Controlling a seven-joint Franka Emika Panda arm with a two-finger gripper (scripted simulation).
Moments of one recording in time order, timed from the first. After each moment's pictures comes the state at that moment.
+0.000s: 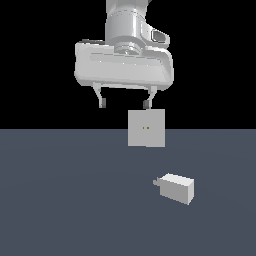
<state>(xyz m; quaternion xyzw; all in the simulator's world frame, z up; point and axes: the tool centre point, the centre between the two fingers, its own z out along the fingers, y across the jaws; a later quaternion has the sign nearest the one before) -0.029 0.005 0.151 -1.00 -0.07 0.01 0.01</state>
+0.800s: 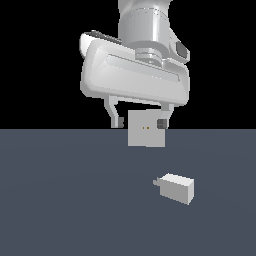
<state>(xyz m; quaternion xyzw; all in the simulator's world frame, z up) -0.078 -0.025 0.108 -0.97 -0.25 0.00 0.01</state>
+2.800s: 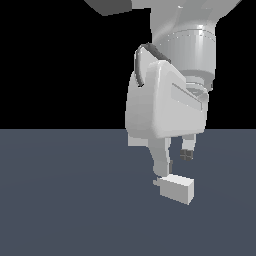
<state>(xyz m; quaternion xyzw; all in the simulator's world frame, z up) -0.110 -0.073 0.053 -0.91 -0.42 -0.01 0.00</state>
